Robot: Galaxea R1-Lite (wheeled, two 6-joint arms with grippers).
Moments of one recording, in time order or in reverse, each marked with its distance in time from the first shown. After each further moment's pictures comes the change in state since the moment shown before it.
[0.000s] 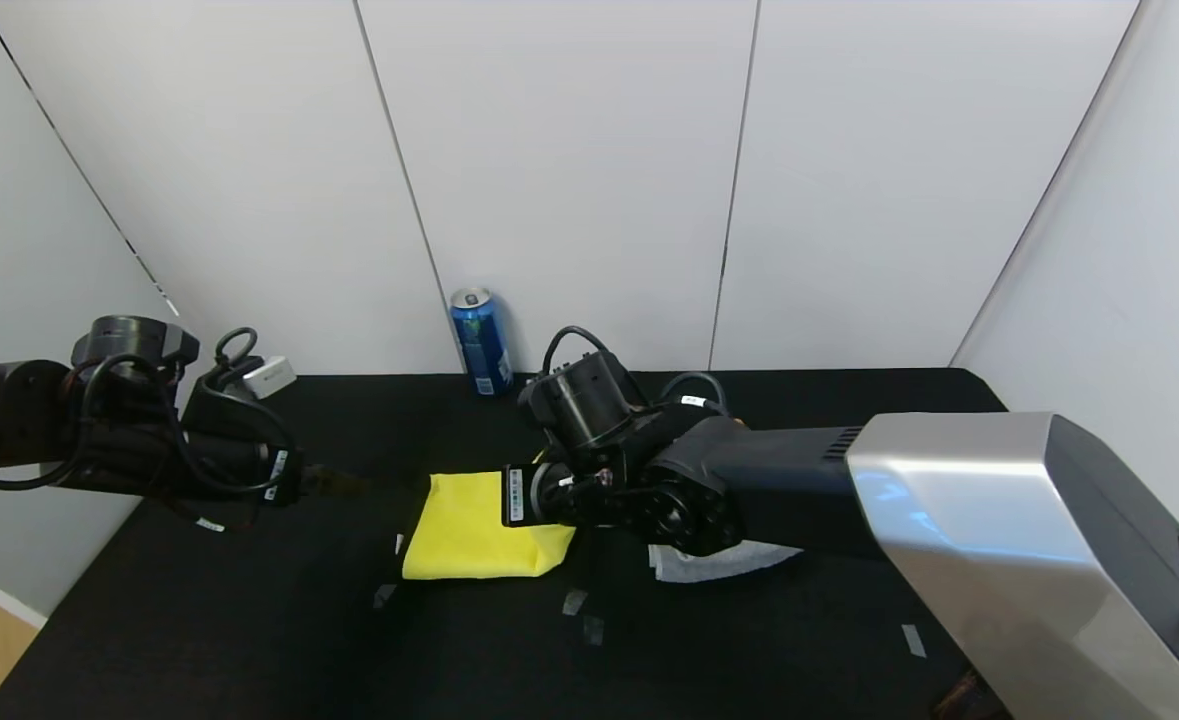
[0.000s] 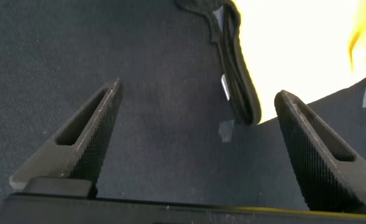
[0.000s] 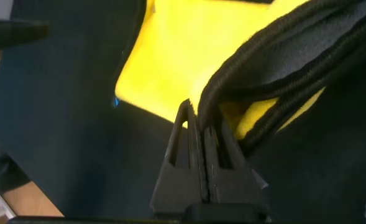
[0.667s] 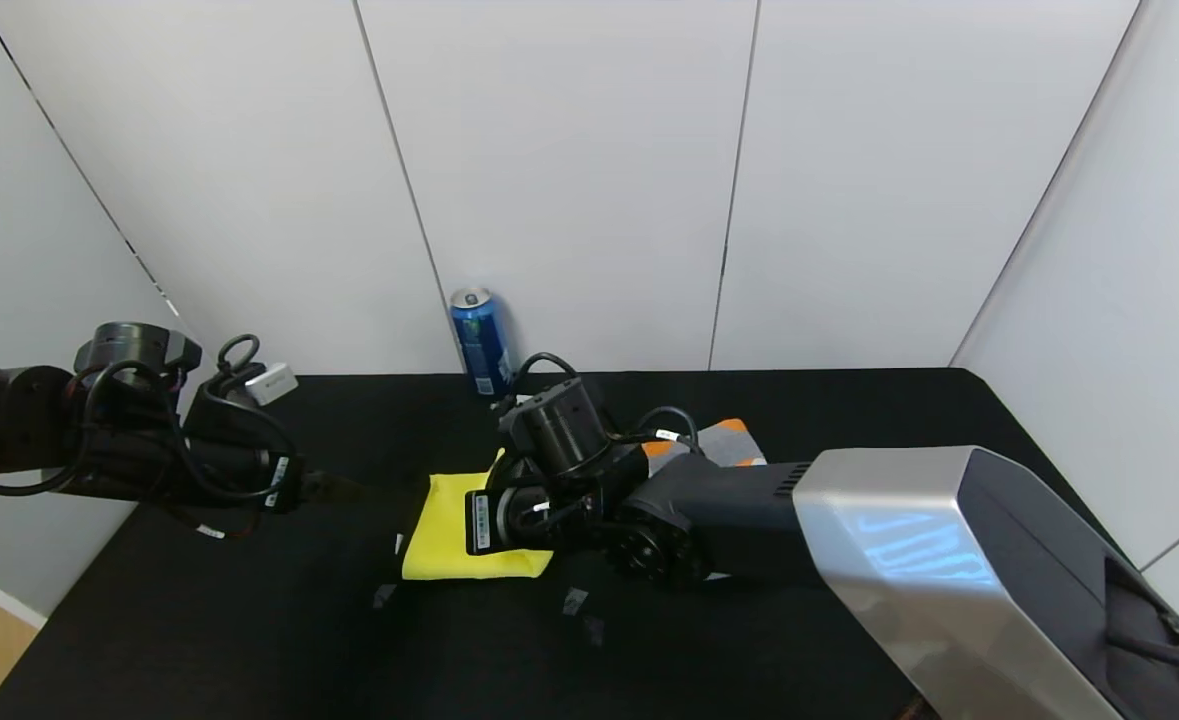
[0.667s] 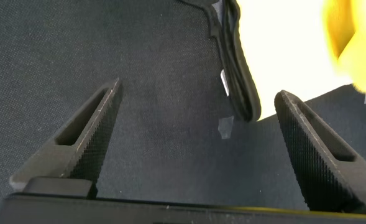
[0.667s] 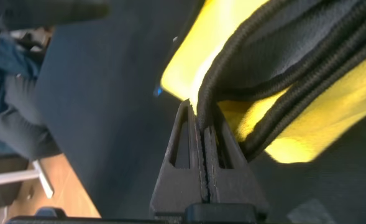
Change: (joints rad) left arm -0.001 0.001 0.015 -0.002 0.001 0.002; right arm 0.026 0.065 -0.003 -0.141 0.174 -0.010
